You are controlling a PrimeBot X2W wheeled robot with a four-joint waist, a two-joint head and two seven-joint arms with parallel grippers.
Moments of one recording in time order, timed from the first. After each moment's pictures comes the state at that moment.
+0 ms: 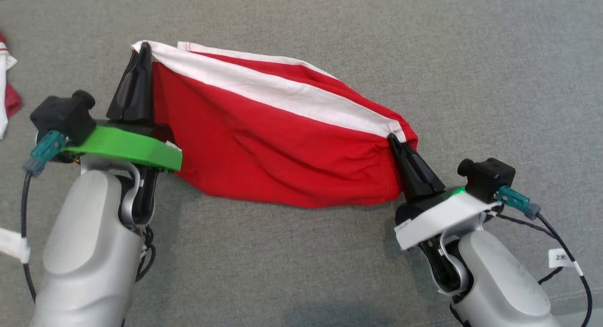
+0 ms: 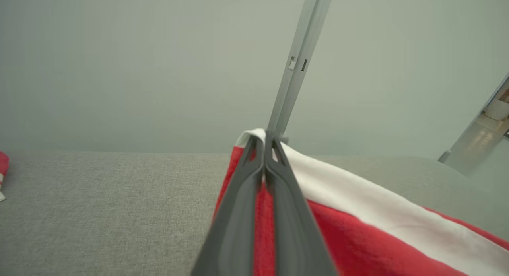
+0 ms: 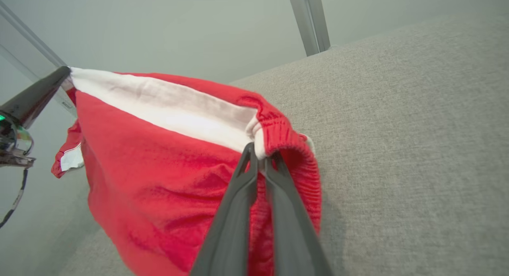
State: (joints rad) left arm -0.60 0.20 -0.24 0.39 -0.53 -0.13 -0.26; right arm -0.33 -0.13 0.36 0.26 0.55 0.13 -0.25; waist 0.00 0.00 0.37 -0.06
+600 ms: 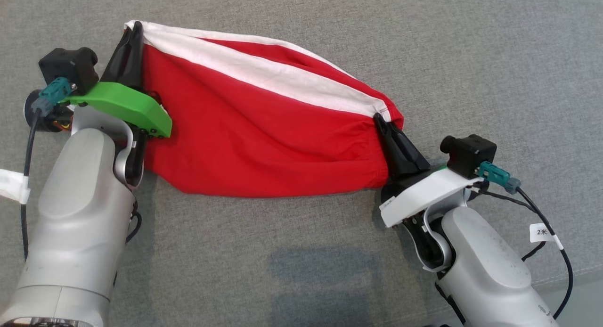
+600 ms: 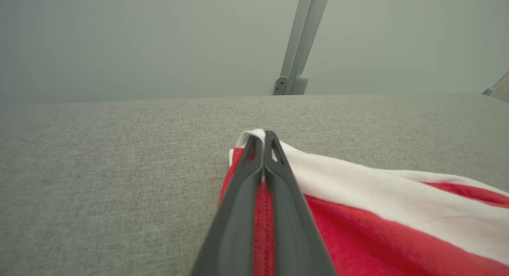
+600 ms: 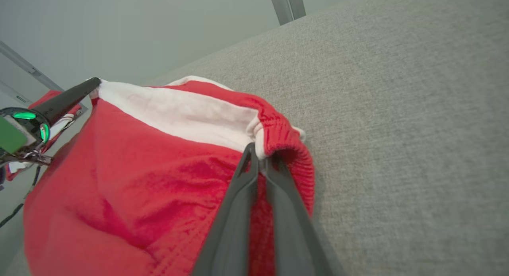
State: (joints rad) left arm -0.85 0.19 -0.28 0.79 -0.46 -0.13 -0.26; right arm -0.47 -0.07 0.36 0.41 0.52 0.13 -0.26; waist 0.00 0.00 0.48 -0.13
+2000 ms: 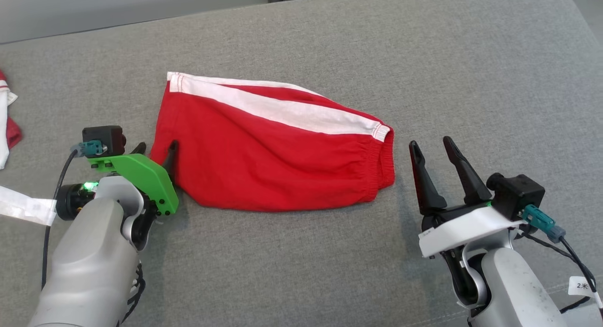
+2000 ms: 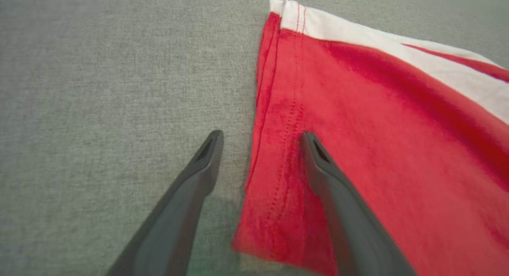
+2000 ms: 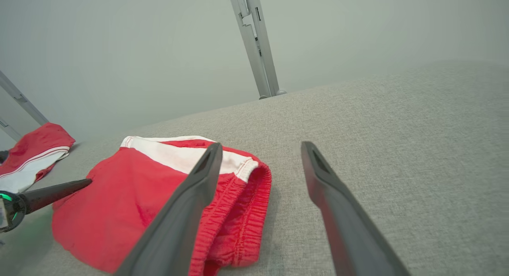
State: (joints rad) left arm -0.74 0.22 -0.41 0.99 -0.64 -0.13 0.00; right arm -0.22 -0.05 0.15 0.18 0.32 0.13 -0.21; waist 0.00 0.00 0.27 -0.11
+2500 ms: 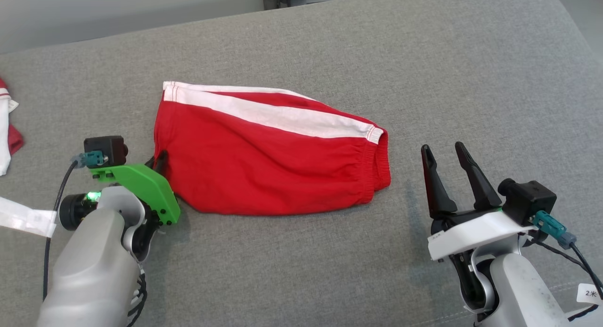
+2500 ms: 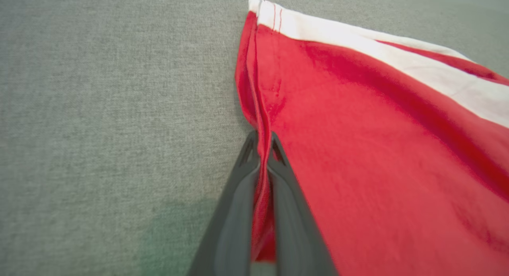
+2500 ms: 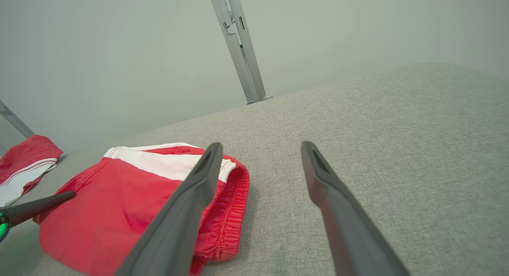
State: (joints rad) left arm -0.69 0.23 -0.42 0.94 -0.68 -0.13 0.01; right arm -0.20 -0.05 0.12 0.16 0.34 0.13 -0.21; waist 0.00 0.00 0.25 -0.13
